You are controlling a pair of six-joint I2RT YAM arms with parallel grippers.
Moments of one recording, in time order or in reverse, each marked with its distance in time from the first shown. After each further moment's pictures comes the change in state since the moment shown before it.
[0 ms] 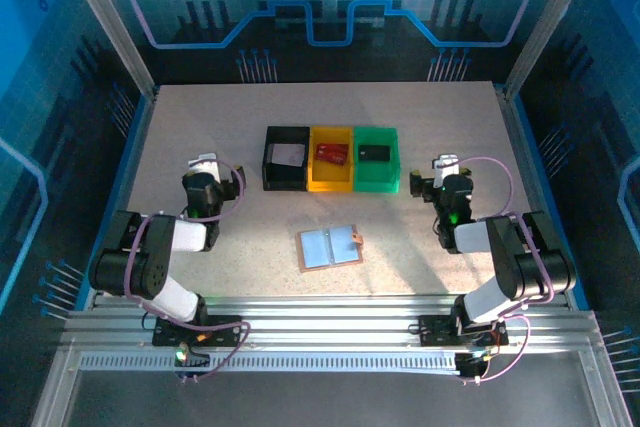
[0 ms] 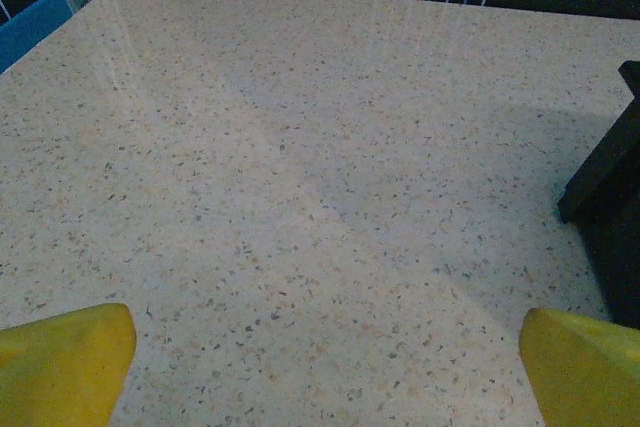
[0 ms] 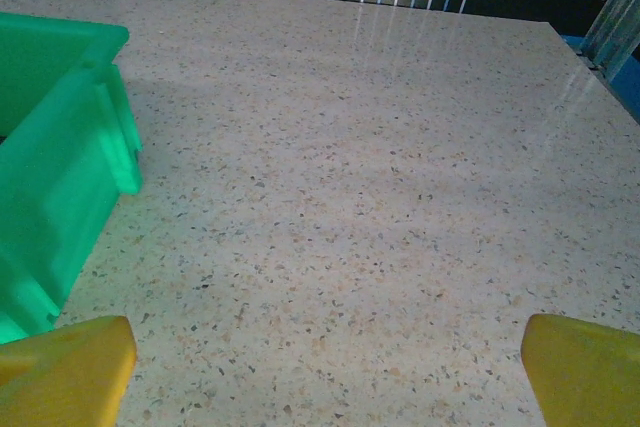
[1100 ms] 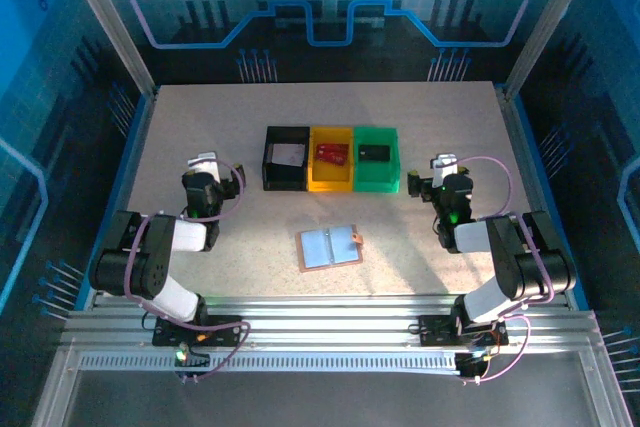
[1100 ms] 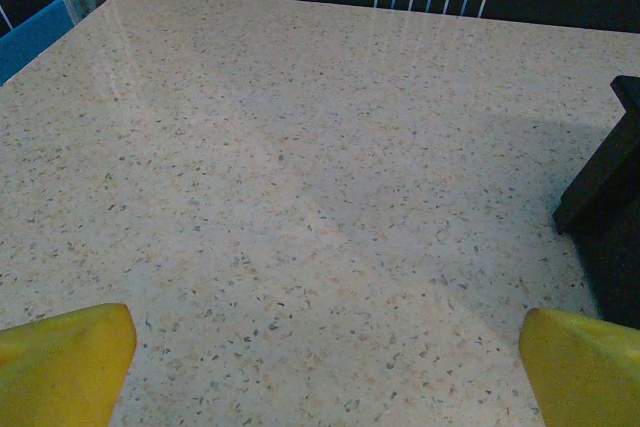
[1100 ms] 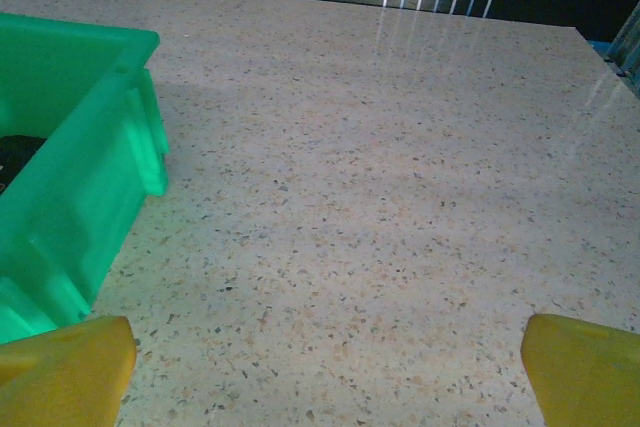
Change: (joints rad) left arm 0.000 0.000 0.000 0.015 0.000 0.000; right arm 0.000 0.000 0.004 -0.001 -0.045 -0.002
